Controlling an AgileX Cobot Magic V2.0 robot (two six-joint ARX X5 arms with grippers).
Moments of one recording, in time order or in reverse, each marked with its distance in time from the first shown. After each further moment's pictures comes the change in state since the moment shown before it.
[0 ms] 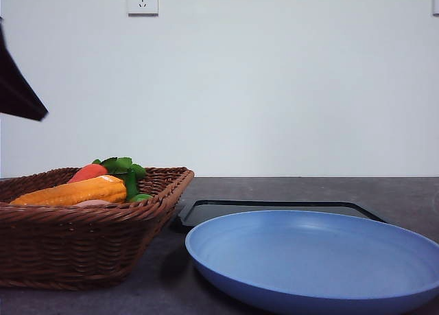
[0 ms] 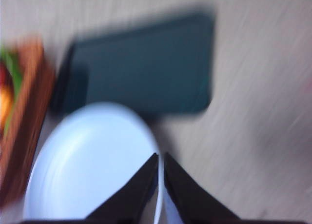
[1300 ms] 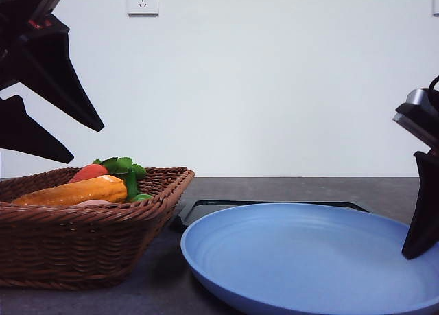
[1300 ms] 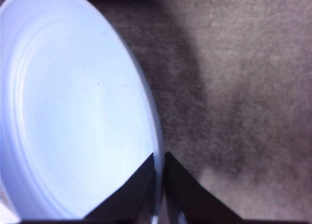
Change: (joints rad) left_arx -0.157 0.172 0.048 0.022 -0.003 0.050; right_arx 0.109 0.491 0.003 0.102 -0.133 -0.043
